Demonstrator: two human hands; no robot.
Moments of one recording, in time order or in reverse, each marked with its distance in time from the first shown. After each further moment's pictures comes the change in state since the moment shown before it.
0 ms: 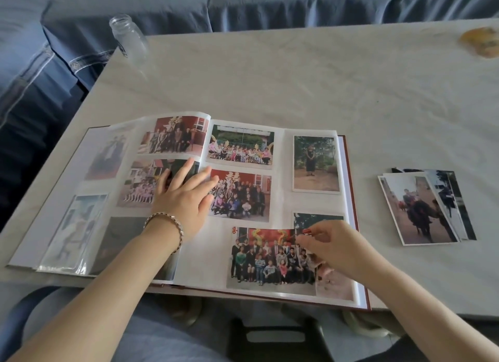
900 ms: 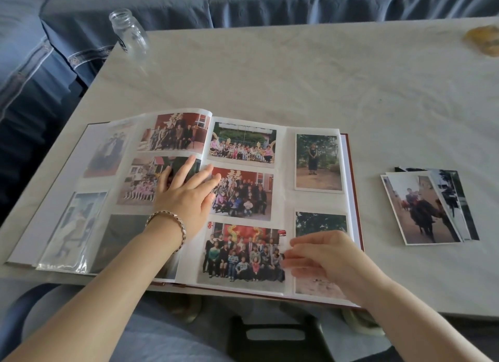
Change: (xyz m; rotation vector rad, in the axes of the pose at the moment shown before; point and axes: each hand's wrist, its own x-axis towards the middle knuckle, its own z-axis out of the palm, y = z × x) left_hand -0.001 0.001 0.002 0.004 -0.004 0.004; right_hand -0.014 -0.011 0.017 0.476 -0.054 0.192
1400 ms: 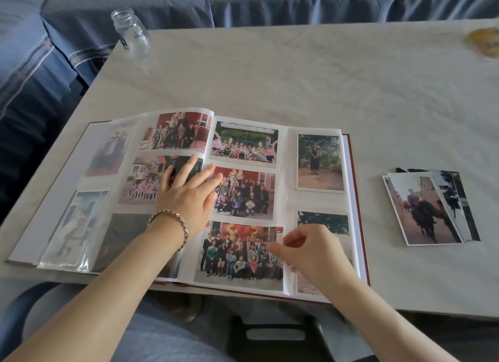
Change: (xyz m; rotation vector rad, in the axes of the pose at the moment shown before) left_hand -0.001 -0.001 0.000 -0.019 0.024 0.013; right_hand 0.015 0.008 0.026 -0.539 0.234 -0.264
